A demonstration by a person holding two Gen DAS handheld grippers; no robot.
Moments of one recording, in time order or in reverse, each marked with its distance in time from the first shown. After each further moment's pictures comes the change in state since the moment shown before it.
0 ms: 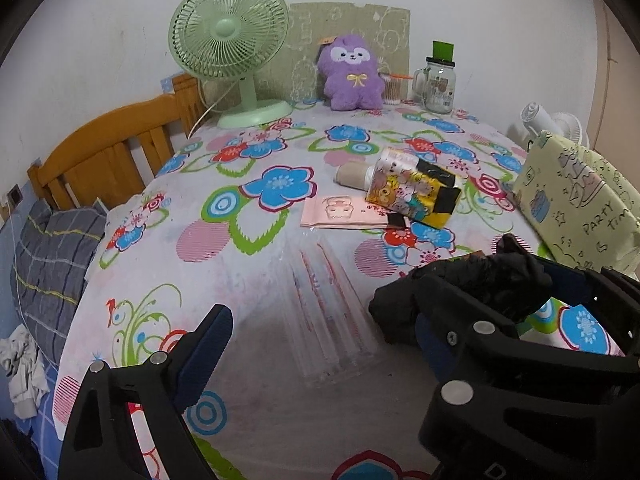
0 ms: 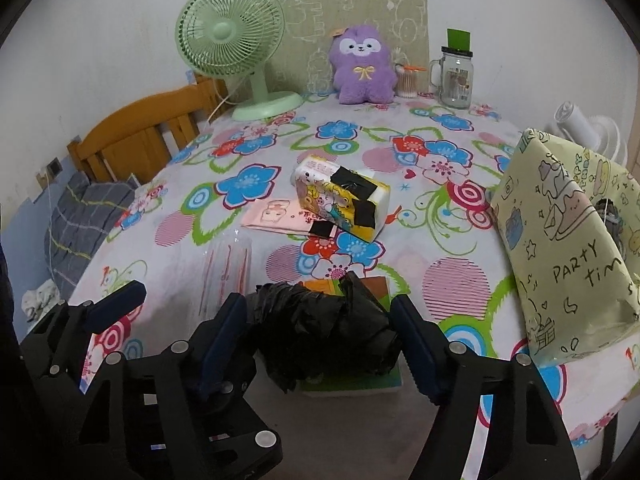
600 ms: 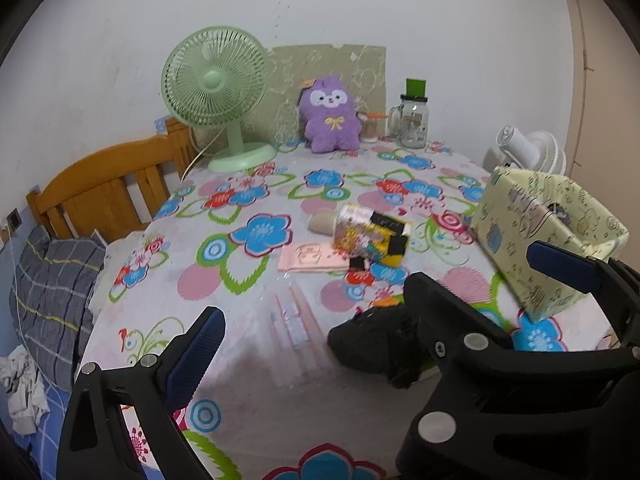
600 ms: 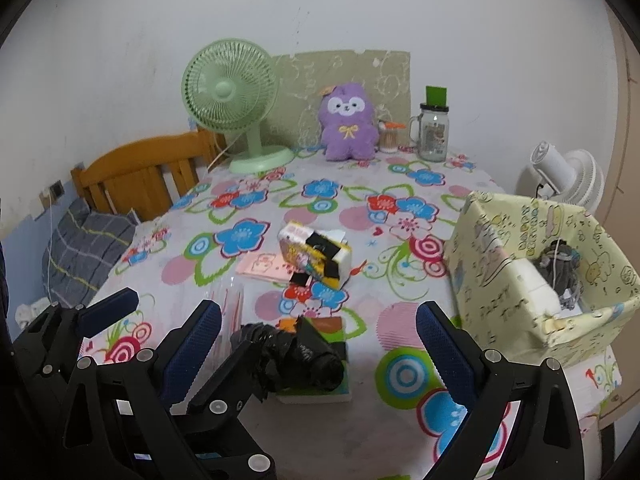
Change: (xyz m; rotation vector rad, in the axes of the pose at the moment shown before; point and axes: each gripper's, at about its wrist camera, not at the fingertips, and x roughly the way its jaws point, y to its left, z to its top) left arm -0.045 -0.019 0.011 0.031 -0.114 -0.030; right arm -0.055 -0.014 0.005 -0.015 -0.168 -0.028
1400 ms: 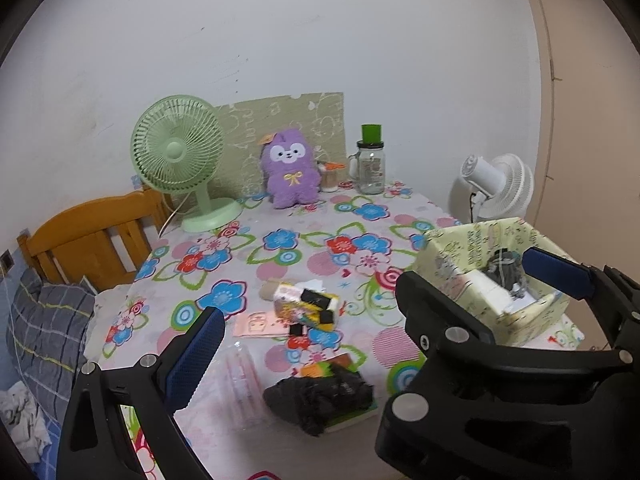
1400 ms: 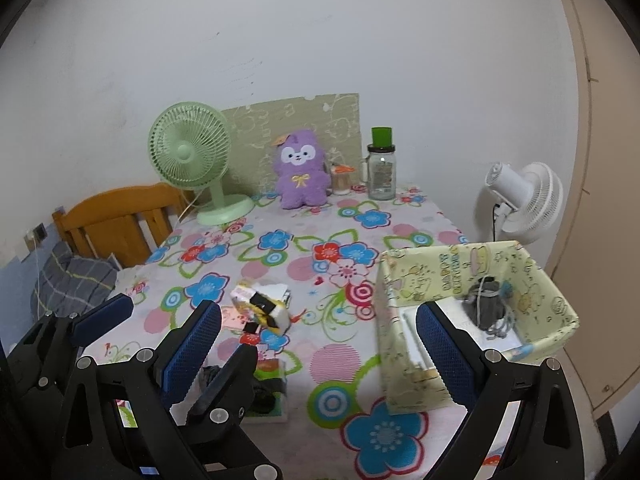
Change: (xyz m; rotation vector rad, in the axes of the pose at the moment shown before) left arm -0.044 -0.057 0.047 0.062 -0.118 -0.055; right arm -0.059 -0.049 0.036 0.072 -0.113 -0.085
